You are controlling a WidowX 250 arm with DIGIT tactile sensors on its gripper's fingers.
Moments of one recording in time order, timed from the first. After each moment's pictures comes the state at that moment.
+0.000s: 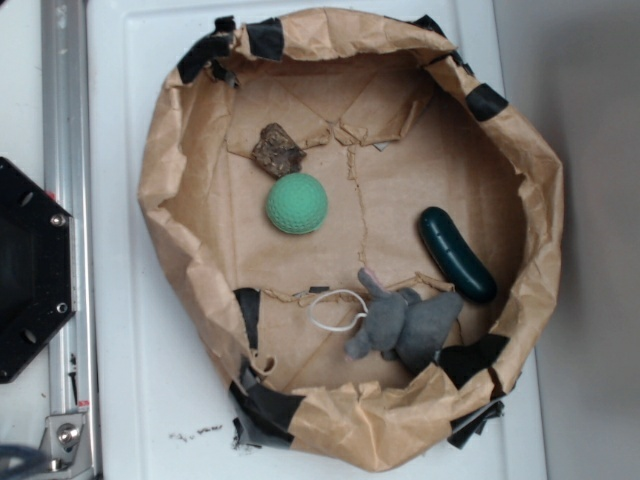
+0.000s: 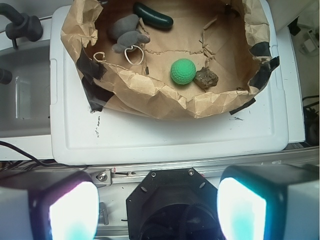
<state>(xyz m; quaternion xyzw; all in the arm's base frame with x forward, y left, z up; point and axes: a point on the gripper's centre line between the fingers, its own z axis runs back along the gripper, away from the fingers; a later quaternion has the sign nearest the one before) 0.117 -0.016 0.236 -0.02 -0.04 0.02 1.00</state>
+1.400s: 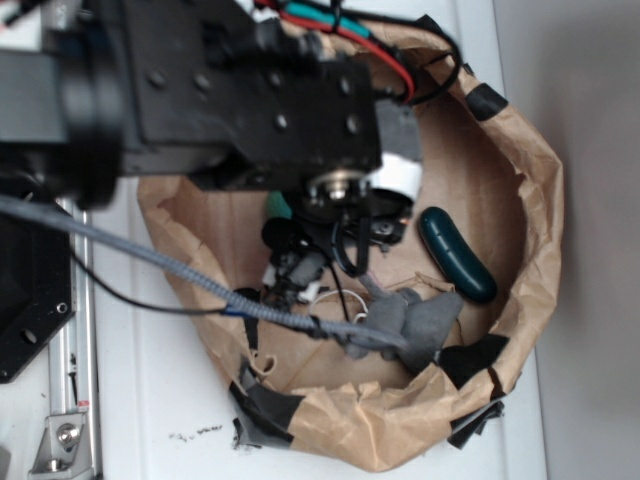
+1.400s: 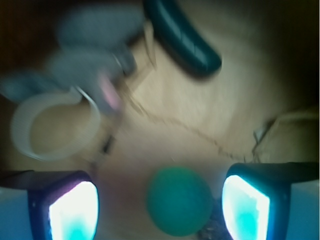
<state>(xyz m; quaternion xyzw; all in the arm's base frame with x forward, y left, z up) 0.249 0.023 0.063 0.01 -0.01 -0.21 0.98</state>
